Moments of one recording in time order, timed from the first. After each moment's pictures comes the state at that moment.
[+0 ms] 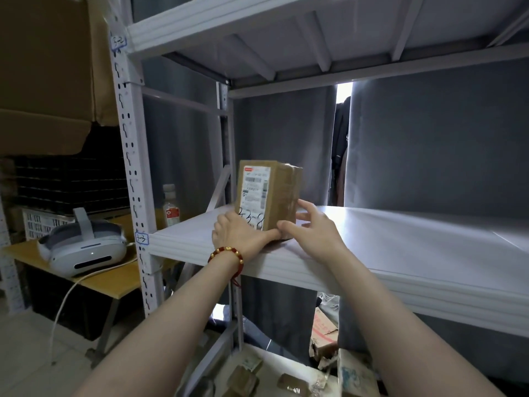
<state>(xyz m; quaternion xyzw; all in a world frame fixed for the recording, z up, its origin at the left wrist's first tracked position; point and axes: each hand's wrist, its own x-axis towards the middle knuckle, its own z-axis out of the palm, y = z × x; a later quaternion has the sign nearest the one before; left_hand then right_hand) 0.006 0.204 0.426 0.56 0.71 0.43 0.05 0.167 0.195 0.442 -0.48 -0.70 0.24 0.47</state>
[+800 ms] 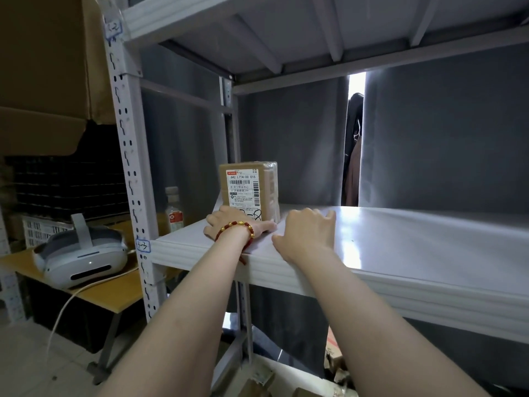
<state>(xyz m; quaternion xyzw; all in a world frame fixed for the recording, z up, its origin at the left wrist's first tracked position) -0.028 0.277 0.439 0.46 0.83 0.31 0.04 0.106 0.217 0.442 -0.63 -0.73 -0.20 0.20</state>
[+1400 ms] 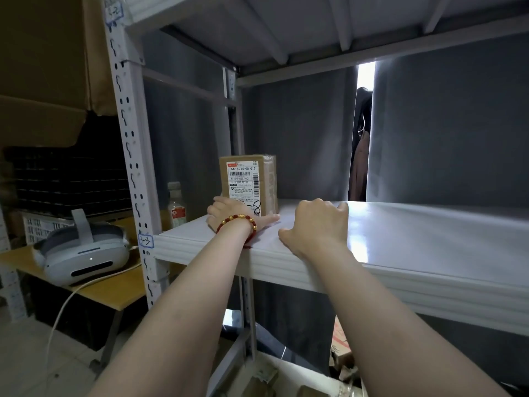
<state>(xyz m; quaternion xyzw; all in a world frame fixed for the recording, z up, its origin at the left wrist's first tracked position) -0.043 0.289 0.438 0.48 0.84 0.26 0.00 0.102 0.223 0.441 -0.62 -0.71 -0.22 0.24</state>
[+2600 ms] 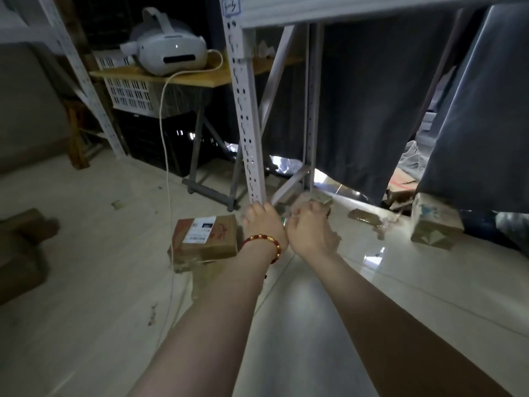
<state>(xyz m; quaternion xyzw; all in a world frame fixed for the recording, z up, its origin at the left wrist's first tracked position) -0.100 0.051 0.060 0.56 0.82 0.11 0.02 -0.005 0.064 0.065 -0.58 -0.76 0.15 0.26</state>
